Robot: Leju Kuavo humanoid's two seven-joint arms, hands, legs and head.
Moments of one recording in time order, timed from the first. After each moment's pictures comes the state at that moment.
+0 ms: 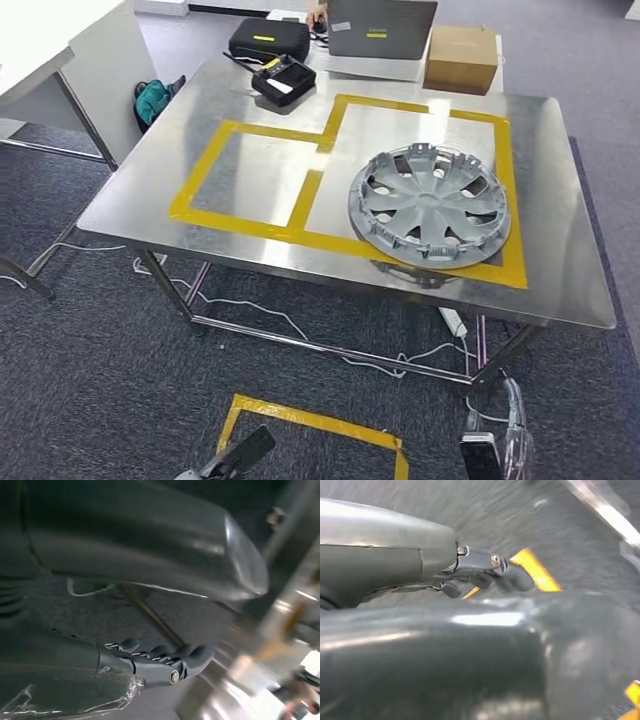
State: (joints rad) left arm -0.23 -0.16 -0.44 -0.24 -0.23 0.15 -0.11; right arm 0.23 0.19 -0.15 -1.06 0.49 -0.60 -0.59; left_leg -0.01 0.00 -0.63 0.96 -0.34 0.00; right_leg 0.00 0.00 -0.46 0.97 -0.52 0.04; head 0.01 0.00
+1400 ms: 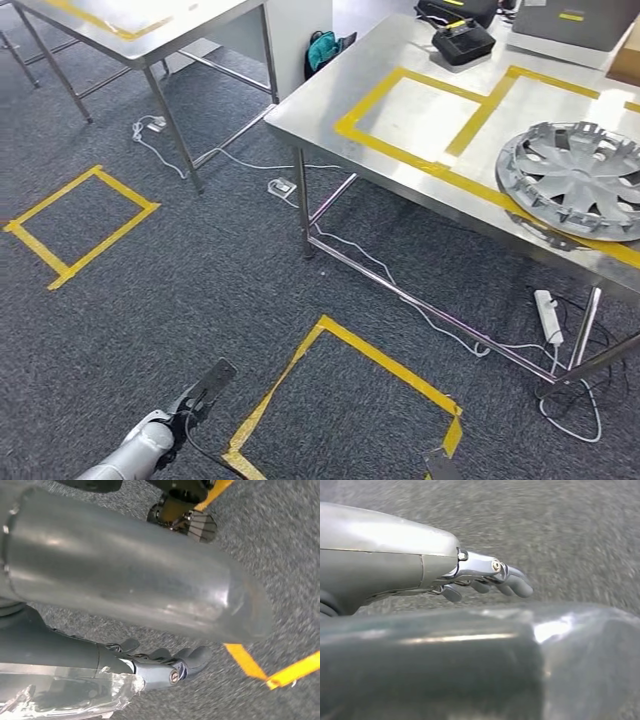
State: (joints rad) left arm -0.36 -0.06 -0.32 -0.29 -0.21 0.11 -0.06; right arm -0.04 0.16 -0.32 -0.22 0.69 -0.34 -0.22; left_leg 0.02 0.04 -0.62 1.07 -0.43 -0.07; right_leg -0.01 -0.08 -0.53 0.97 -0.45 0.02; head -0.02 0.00
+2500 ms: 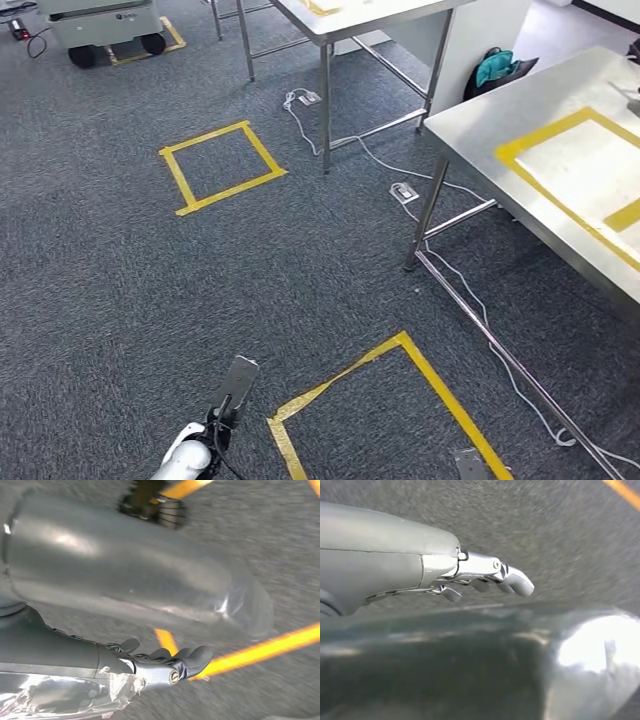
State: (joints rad) left arm -0.07 -0.19 -0.26 -0.73 -0.13 0.17 -0.09; right arm -0.03 0.12 -0.43 -0.22 0.53 -0.35 -0.38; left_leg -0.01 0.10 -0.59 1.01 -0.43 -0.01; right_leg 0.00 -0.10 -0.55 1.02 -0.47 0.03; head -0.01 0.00
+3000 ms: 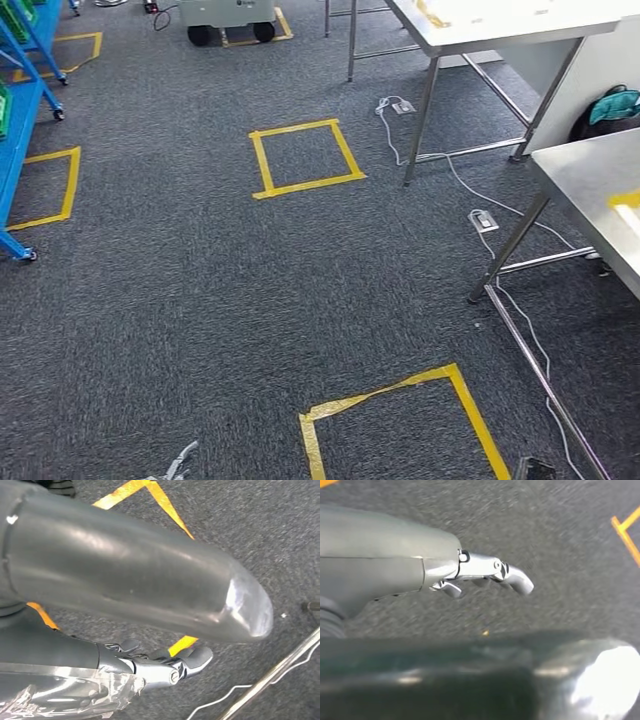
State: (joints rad) left arm 0.48 -0.03 -0.12 -1.22 -0.14 -0.01 -0.37; right arm -0.04 0.13 -0.75 -0.31 0.36 -0.20 -0.63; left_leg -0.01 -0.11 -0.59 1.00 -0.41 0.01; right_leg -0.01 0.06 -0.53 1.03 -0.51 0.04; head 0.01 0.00
